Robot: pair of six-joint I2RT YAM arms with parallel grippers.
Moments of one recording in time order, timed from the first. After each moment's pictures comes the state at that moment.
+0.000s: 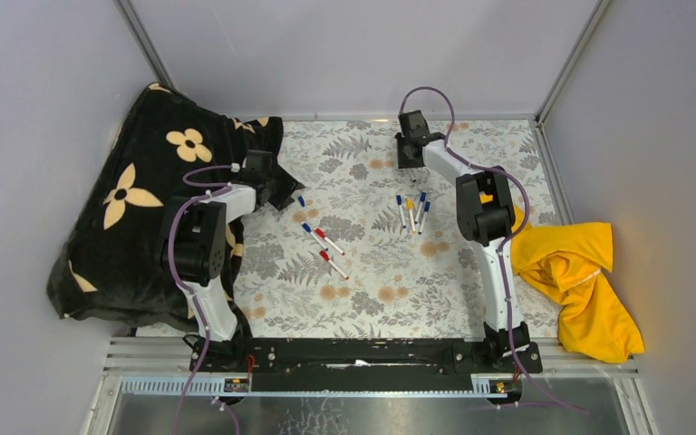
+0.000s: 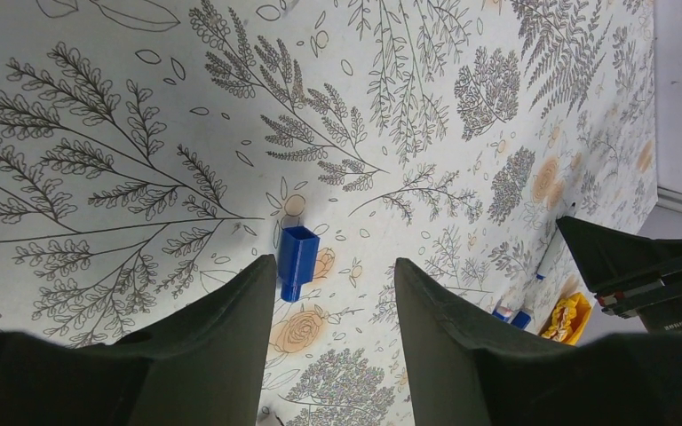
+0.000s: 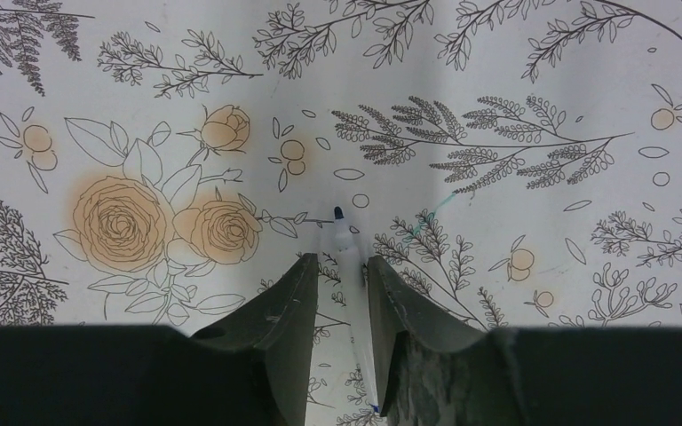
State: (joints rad) left arm -0.11 1.85 1.05 -0.01 0.14 -1.02; right arm 0.34 2.41 1.95 -0.43 0.16 0.18
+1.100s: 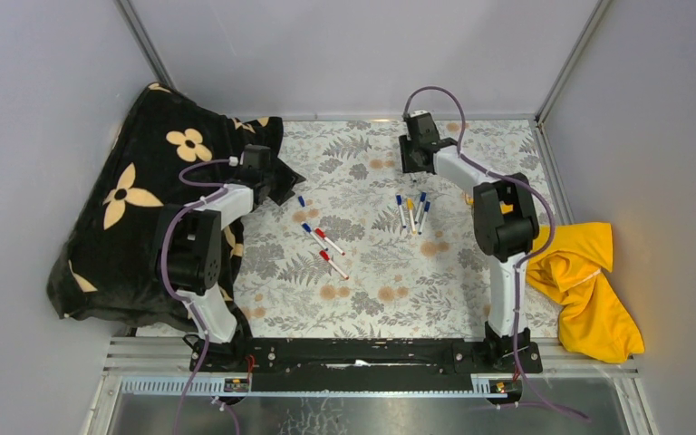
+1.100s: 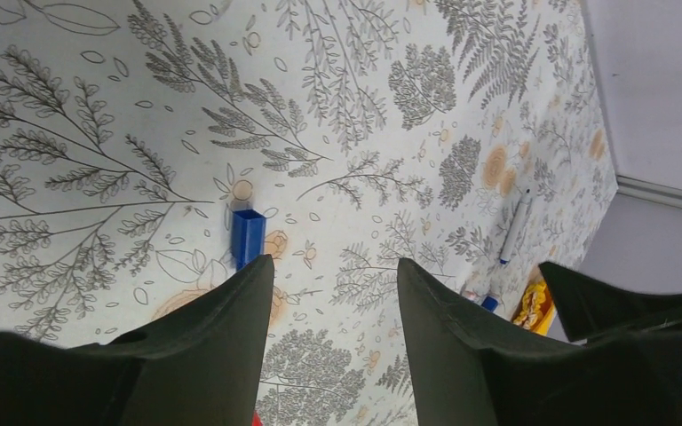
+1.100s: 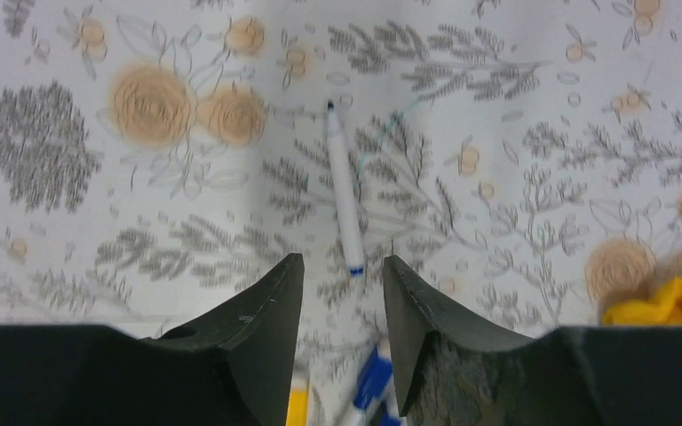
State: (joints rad) left arm -0.12 1.78 1.05 -0.02 0.15 -1.02; right arm 0.35 2.17 1.69 -0.36 0.17 0.12
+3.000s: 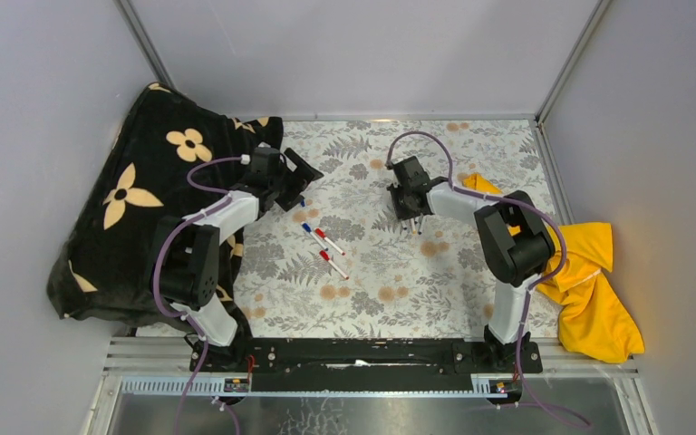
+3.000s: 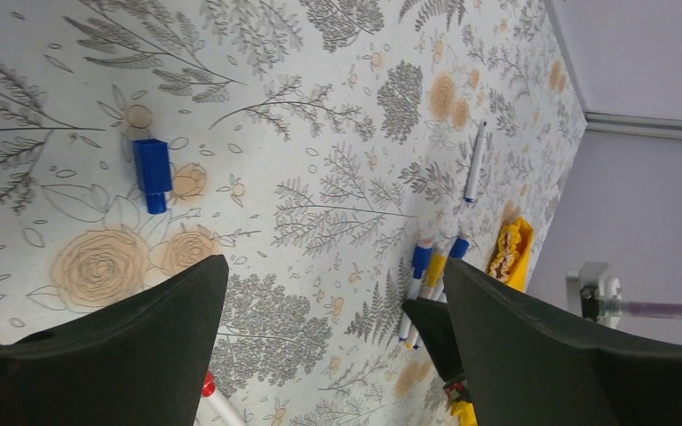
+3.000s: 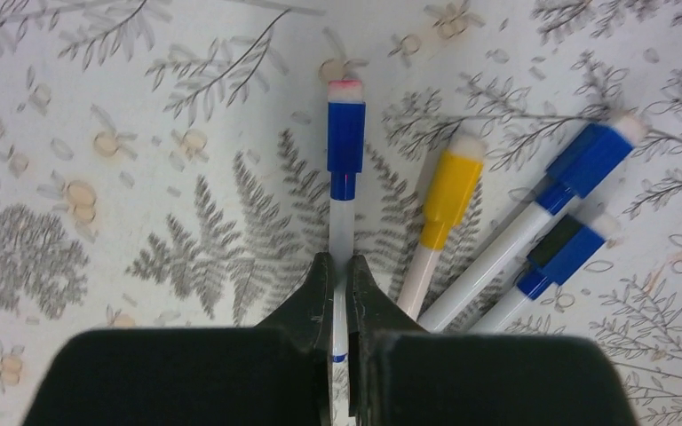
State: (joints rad) left arm -0.22 1.67 1.00 0.01 0.17 -1.02; right arm 0.49 1.93 1.22 -0.30 0.08 0.16
